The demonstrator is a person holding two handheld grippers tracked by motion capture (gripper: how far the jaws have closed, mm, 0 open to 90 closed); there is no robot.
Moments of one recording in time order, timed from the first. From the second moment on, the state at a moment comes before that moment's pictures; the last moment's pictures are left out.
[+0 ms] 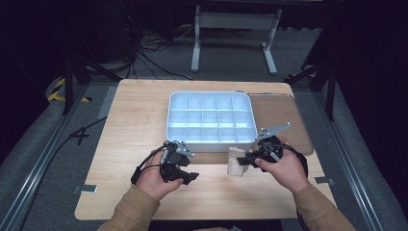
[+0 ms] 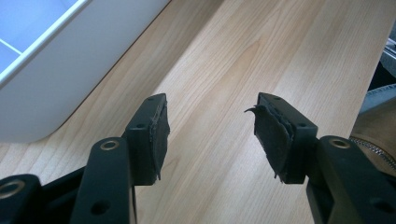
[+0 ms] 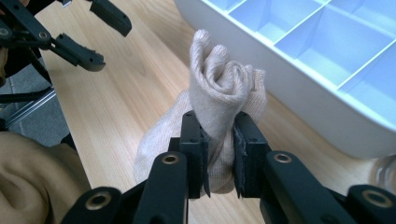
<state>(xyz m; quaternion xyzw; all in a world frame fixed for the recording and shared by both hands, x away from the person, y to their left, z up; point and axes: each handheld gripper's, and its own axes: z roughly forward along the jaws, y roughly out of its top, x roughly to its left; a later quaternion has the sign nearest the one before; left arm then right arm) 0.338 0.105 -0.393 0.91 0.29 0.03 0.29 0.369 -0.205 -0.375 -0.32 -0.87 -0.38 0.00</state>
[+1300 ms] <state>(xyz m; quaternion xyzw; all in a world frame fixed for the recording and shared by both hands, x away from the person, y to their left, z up) 0.345 0.113 -0.388 0.91 0.30 0.03 0.30 0.425 -0.239 -0.330 -0.34 -0.85 -0.39 -0.09</state>
